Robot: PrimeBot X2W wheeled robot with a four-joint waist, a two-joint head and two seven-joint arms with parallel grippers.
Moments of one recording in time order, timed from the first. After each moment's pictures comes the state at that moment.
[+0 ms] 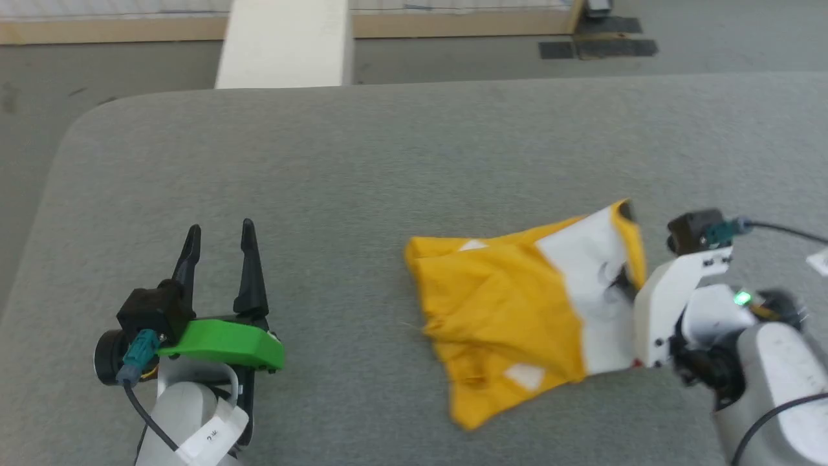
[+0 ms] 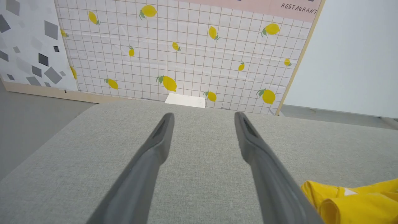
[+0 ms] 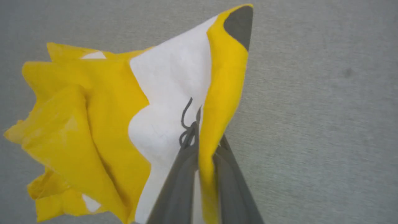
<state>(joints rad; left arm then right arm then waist) -0.21 0.05 0.03 0.18 -0.19 -0.05 -0.26 -0.31 -0.14 0.03 0.21 0.28 0.13 0.70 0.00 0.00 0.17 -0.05</state>
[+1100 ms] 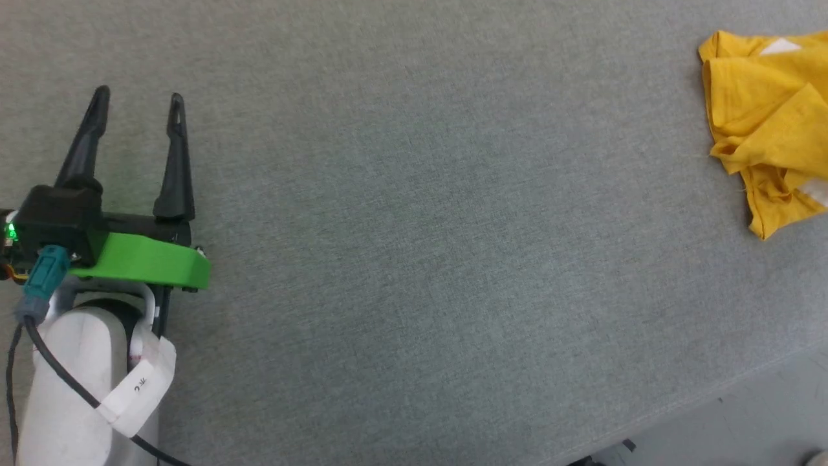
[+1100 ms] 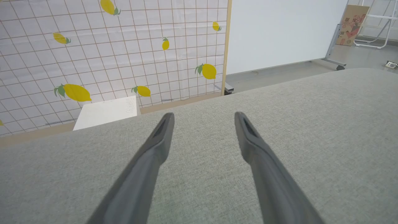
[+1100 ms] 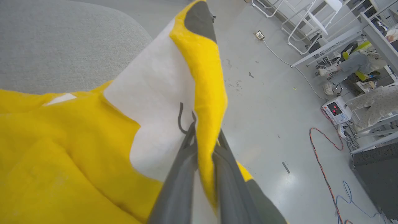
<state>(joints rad) -0.34 0.25 0.02 -0.14 -0.09 -0.07 -0.07 -0.77 -0.30 -0.58 0.58 -0.32 0.13 0.20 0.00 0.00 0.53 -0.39</state>
